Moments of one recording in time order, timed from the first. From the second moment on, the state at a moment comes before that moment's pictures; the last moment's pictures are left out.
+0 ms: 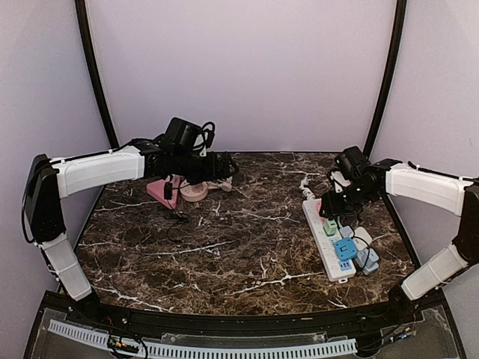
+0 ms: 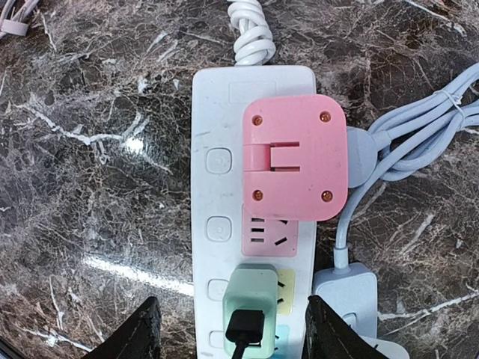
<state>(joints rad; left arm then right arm) -0.68 1.74 1.42 -0.33 0.14 -0.57 0.45 1.43 1.01 -0.70 -0.01 0.31</state>
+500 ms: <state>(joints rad) -0.69 1.79 1.44 -0.26 0.19 -0.64 0.52 1.48 0.99 -0.71 0.11 0.35</state>
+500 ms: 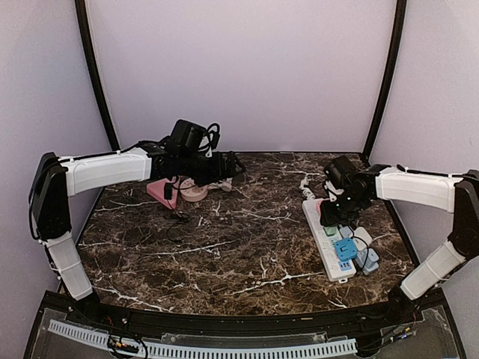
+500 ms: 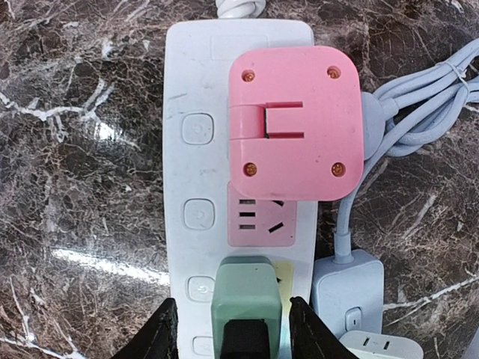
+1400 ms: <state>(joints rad) -0.74 1.89 1.45 -0.07 0.40 -0.82 0.78 1.64 1.11 -0.70 0.09 0.44</state>
